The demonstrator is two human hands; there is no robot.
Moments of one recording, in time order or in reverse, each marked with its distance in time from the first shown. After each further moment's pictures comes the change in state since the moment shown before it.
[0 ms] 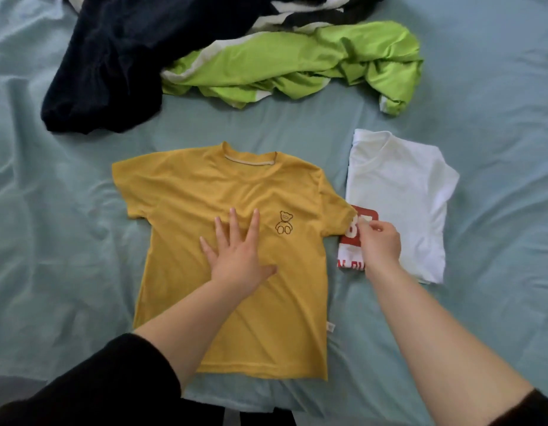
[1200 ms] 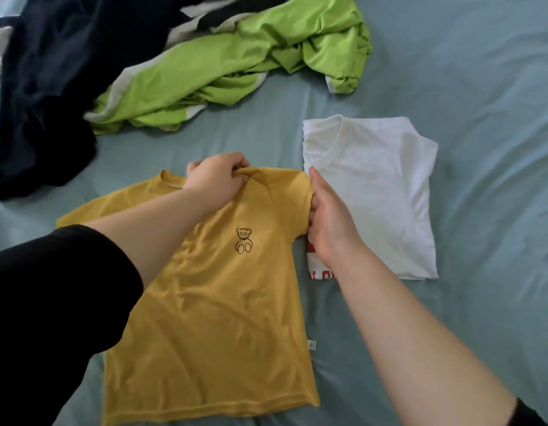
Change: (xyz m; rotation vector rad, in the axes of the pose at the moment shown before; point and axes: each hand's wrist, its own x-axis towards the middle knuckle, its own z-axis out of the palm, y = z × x) left_hand 0.134 0.094 -0.096 0.024 0.199 0.333; right_hand 0.042 -0.030 0.017 0.822 -0.656 0.150
